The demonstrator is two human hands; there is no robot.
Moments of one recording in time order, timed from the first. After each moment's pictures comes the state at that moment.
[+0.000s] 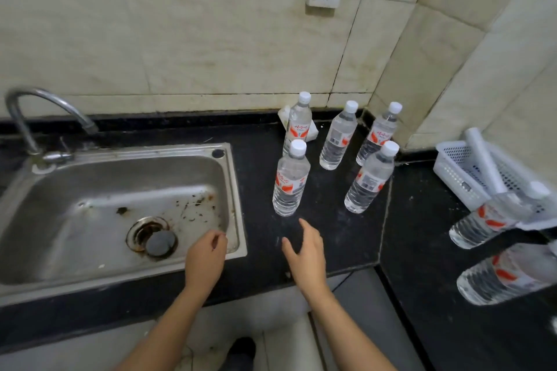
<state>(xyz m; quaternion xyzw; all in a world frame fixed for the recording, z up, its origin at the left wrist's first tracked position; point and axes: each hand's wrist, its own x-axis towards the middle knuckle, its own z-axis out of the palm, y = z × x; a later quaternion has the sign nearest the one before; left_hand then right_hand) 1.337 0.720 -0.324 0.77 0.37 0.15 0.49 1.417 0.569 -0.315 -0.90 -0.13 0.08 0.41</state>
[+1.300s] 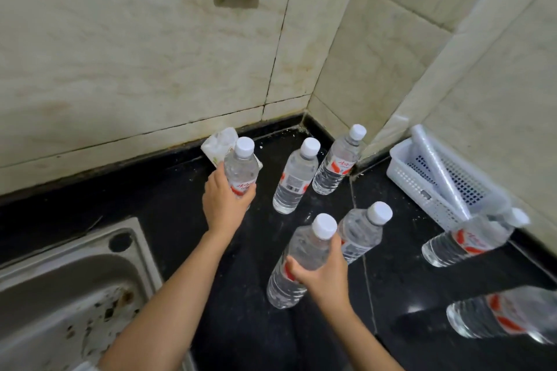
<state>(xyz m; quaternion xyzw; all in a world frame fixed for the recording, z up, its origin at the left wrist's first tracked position) 1.685 0.768 -0.315 0.86 0.19 0.16 0.44 1.590 0.594 -0.289 -0.86 0.06 -0.02 0.51</state>
